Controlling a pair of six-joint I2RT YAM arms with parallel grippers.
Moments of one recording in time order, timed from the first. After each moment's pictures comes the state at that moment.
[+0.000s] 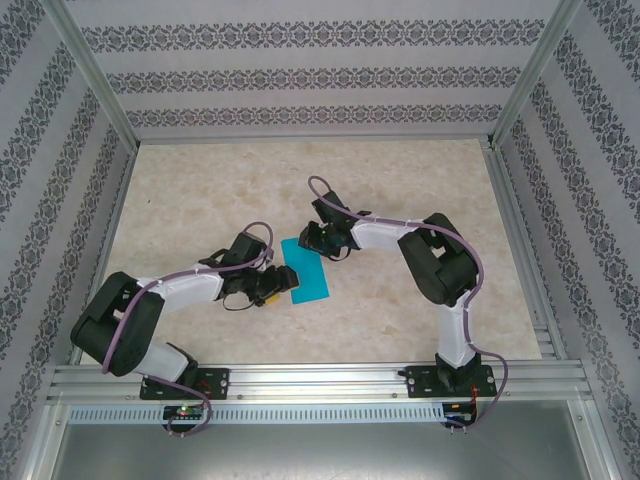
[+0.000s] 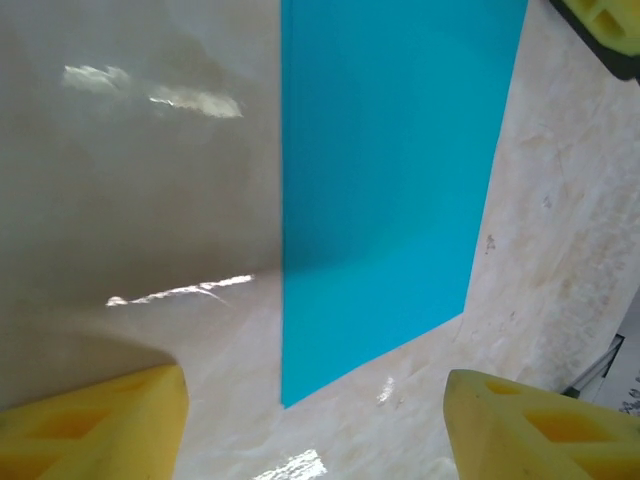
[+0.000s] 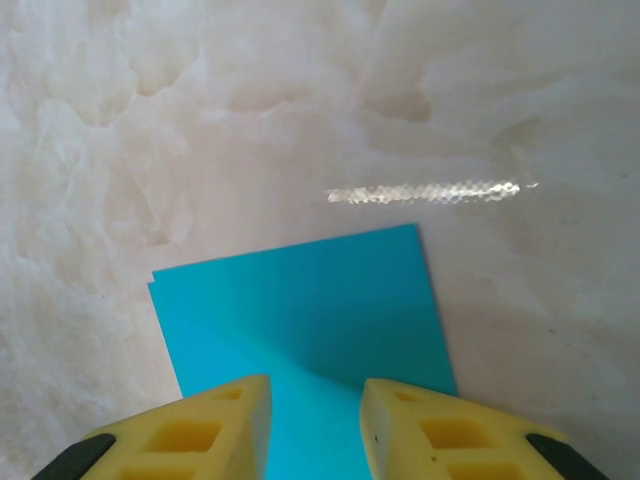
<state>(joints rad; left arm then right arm) -0.54 1.46 0.60 -0.16 0.49 -0.95 0.64 2.04 1.25 -0.21 -0.25 0.88</state>
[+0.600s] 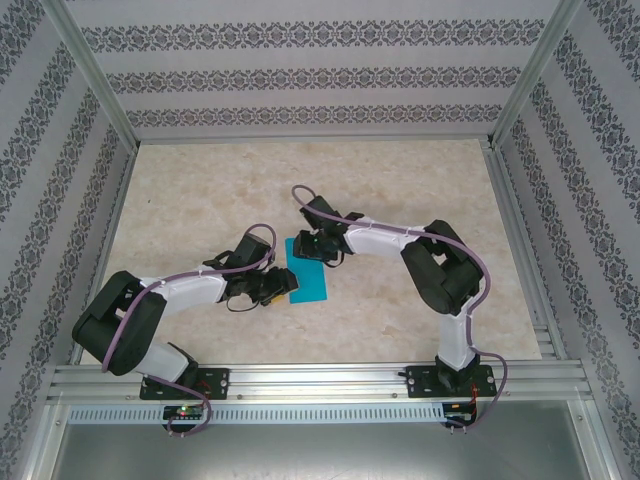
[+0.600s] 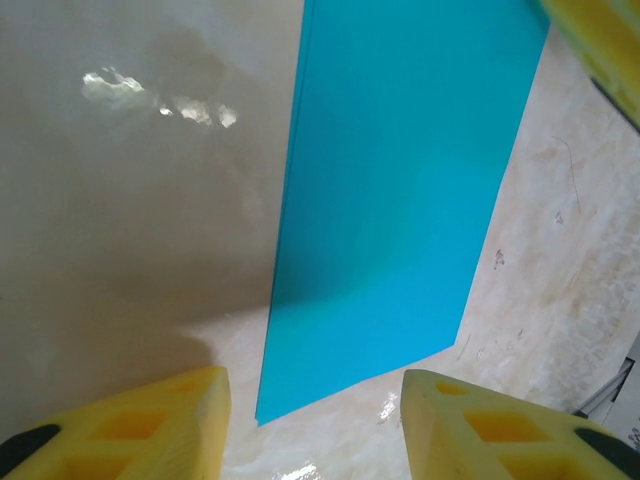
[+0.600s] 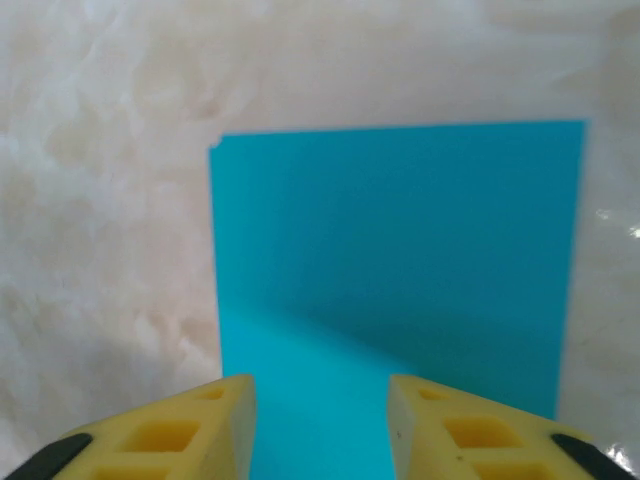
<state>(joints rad) -0.58 1.47 0.60 -0.15 0.42 -1.00 0.75 1.98 1.30 -0.39 -0.14 0.71</state>
